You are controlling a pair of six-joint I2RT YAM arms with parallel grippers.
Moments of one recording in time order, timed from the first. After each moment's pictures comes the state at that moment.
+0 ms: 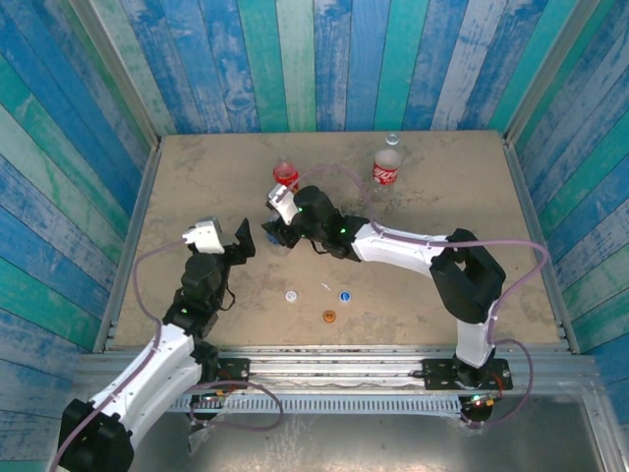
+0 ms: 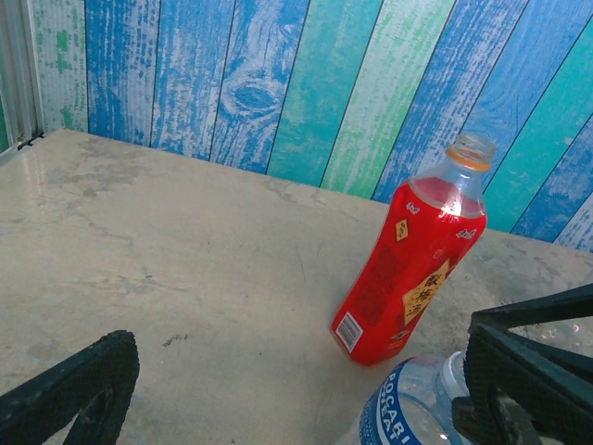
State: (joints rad) left arm -0.40 0.64 0.23 0.31 -0.35 -0.31; right arm 0.92 1.90 1.34 0.09 -0.07 -0.03
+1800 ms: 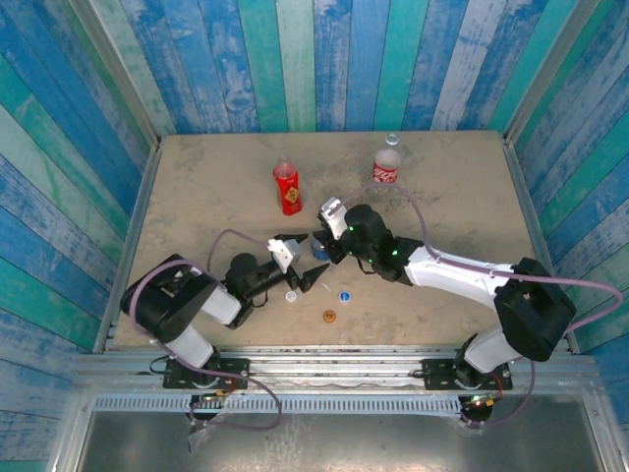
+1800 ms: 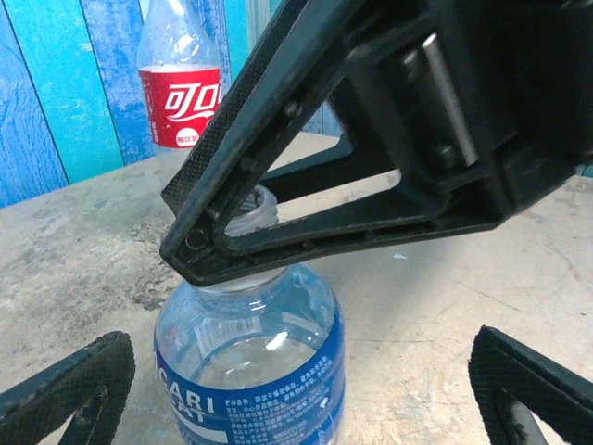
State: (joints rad) left arm -0.59 1.63 0.19 1.42 0.40 0.04; right arm 0.84 1.51 0.89 0.10 0.00 0.05
